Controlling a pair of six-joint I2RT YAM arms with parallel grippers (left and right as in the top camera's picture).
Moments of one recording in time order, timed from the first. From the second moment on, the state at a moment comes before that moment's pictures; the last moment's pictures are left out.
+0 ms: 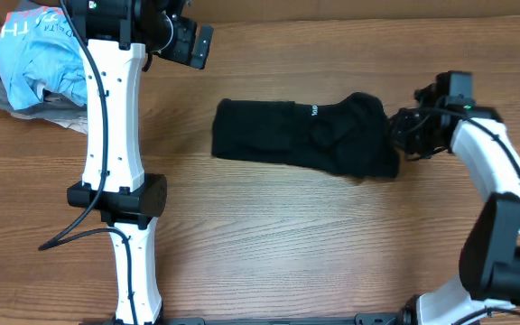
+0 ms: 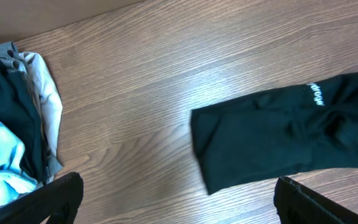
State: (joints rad) left arm -0.14 2.34 2.99 -1.69 0.10 0.13; right arm -0.13 1.78 1.25 -0.74 -0.36 0.33
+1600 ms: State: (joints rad) left arm 0.00 2.35 2.85 -1.68 0.19 0.14; right arm 0.38 1.83 1.81 -0.75 -0.35 0.49
